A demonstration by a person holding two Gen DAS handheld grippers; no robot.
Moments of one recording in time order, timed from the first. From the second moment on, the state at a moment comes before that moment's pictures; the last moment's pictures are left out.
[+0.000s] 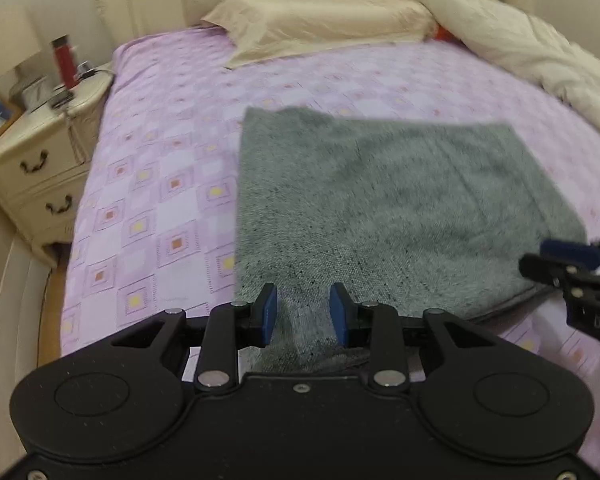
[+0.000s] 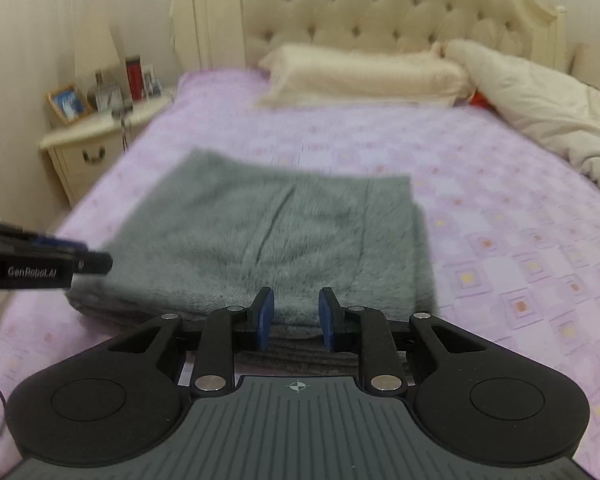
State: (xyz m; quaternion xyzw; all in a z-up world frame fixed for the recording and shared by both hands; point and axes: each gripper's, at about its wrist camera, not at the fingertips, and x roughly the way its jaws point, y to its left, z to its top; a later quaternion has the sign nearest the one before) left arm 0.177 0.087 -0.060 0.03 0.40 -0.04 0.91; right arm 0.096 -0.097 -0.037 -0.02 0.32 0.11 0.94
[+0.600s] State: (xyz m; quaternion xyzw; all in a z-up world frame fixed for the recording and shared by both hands) left arm 0.080 0.061 -0.002 0.00 0.36 -0.04 0.93; right arm 0.035 -0.109 -0.015 0.04 0.24 0.05 0.97
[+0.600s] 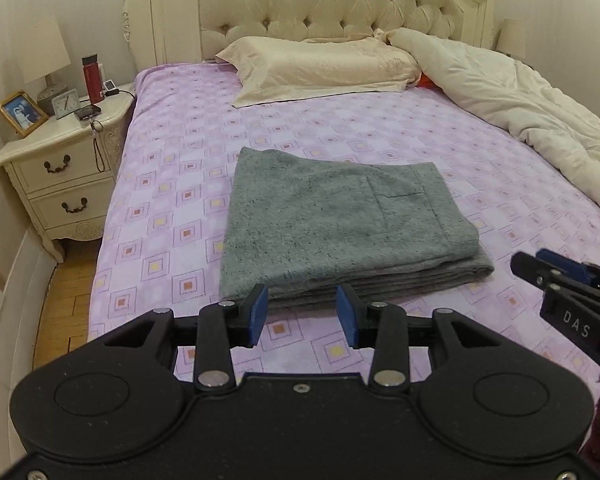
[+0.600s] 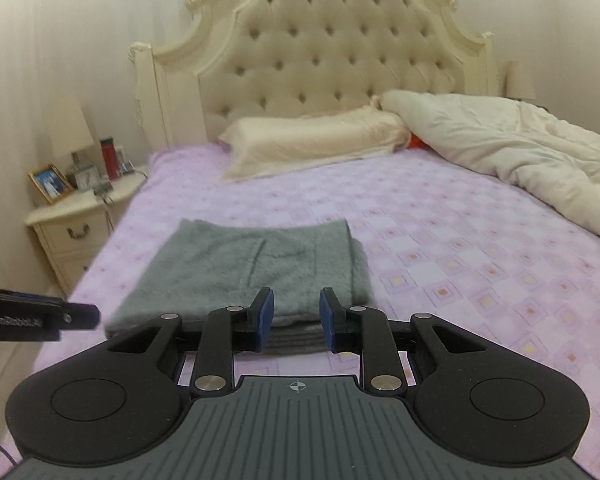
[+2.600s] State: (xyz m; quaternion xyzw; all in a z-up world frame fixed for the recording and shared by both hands) left arm 0.074 0.057 -0.011 -0.01 0.38 0.00 0.92; right arm 0.033 -0.097 -0.018 0.03 0.25 0.06 0.97
